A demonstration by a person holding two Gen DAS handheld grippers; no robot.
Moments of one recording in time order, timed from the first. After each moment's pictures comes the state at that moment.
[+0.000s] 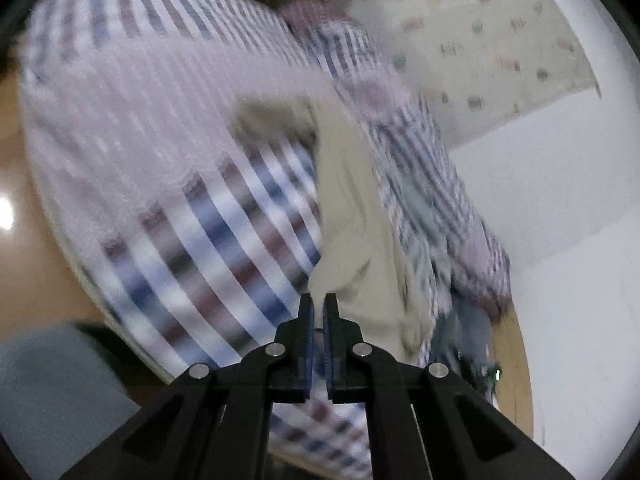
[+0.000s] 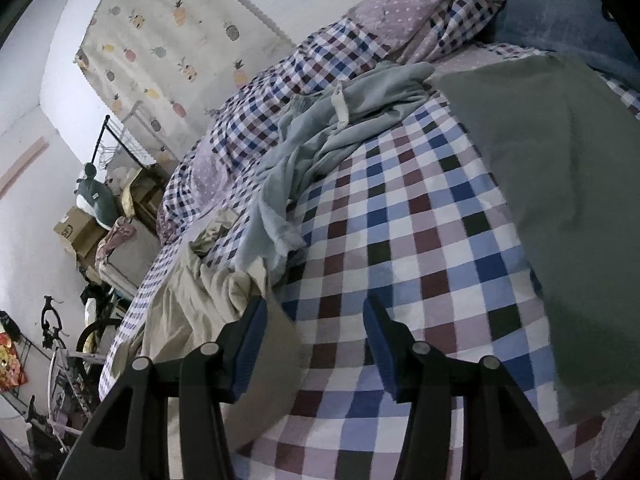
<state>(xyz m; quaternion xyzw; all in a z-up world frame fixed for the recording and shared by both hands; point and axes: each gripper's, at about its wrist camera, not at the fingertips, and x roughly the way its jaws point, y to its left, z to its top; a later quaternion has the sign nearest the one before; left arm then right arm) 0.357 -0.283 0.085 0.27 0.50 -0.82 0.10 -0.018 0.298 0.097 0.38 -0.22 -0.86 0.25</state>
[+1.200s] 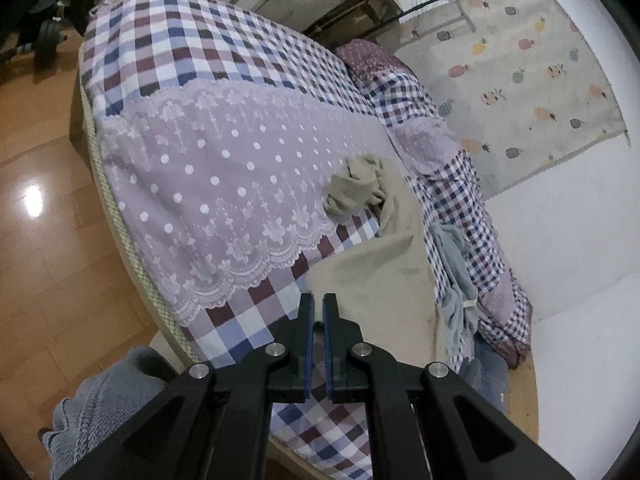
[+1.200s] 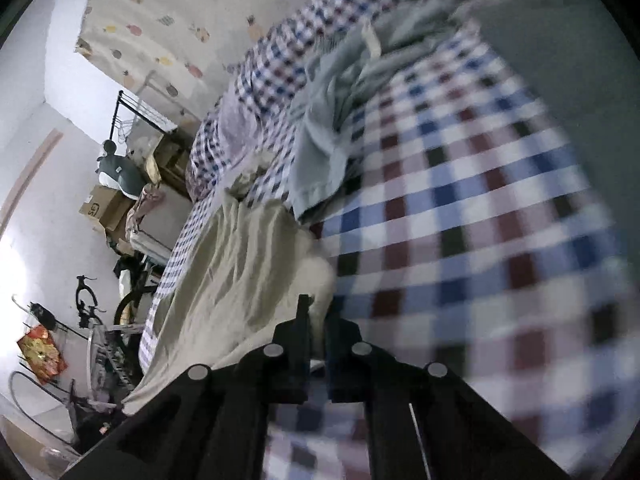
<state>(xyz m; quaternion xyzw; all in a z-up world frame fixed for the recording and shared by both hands) 0.388 -0.346 0.057 0.26 0.52 -0.80 0.15 0.050 0.278 0.096 0.44 -0.24 -0.82 0.29</state>
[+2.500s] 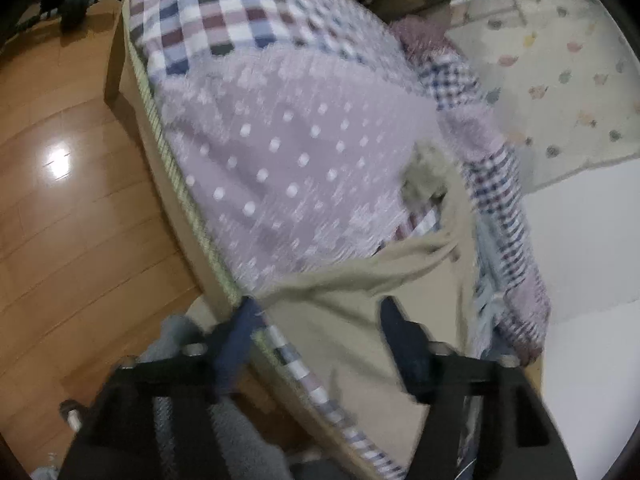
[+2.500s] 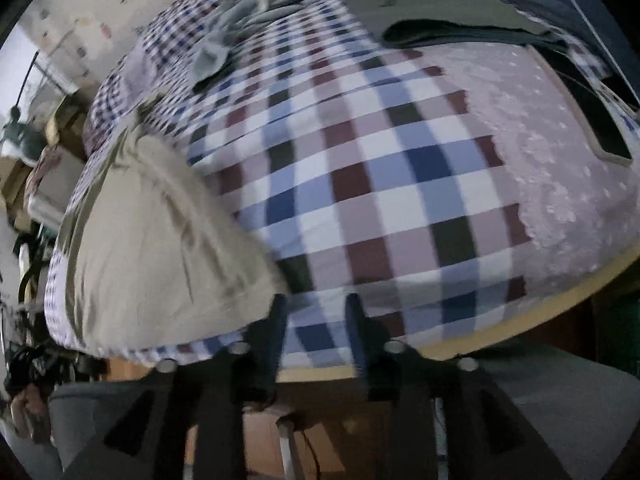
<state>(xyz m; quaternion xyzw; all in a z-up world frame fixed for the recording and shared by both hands) 0.415 -0.386 0.025 0.31 0.56 -0.75 0.17 0.258 0.318 0.070 0.53 -0.15 -0.83 0.09</state>
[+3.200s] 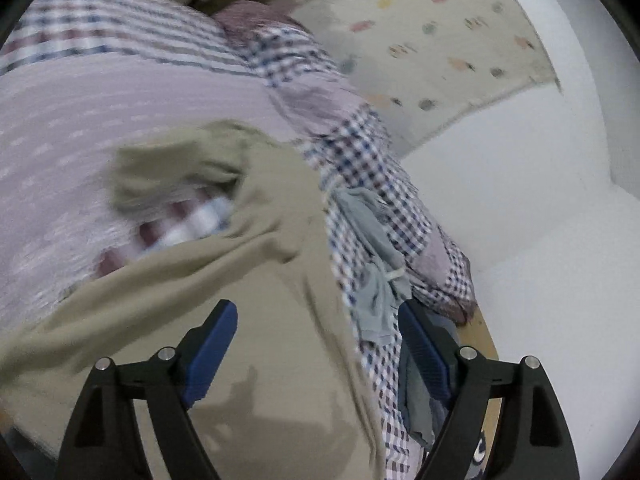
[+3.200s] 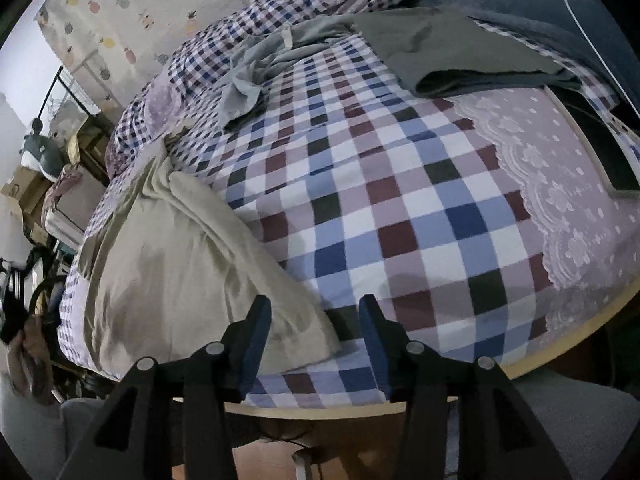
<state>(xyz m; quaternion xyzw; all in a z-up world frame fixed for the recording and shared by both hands) 0.208 -0.299 0.087 0.23 0.48 -0.85 -0.03 0.250 0.292 0.093 0.48 -0.15 -0.86 0.11</state>
